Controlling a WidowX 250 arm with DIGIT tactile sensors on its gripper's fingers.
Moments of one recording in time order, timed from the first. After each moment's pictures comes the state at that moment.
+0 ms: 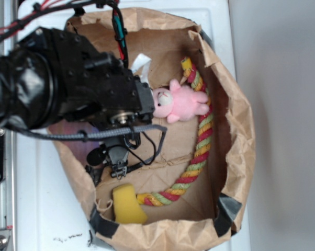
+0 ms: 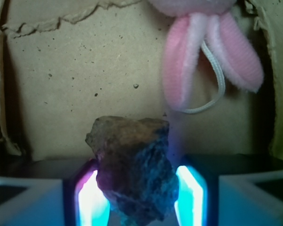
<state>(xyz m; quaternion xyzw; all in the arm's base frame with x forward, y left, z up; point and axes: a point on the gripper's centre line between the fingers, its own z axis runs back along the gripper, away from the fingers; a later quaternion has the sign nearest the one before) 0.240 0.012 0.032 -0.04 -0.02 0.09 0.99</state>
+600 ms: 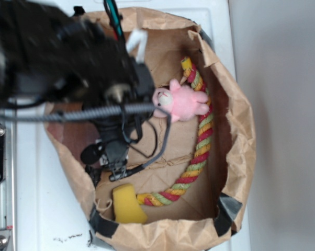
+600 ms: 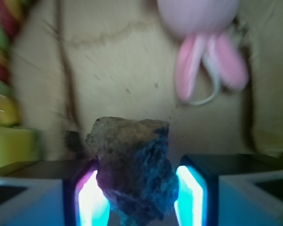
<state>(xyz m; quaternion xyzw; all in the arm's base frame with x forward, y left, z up) 0.243 0.027 0.091 -0.08 -0.05 0.10 0.99</state>
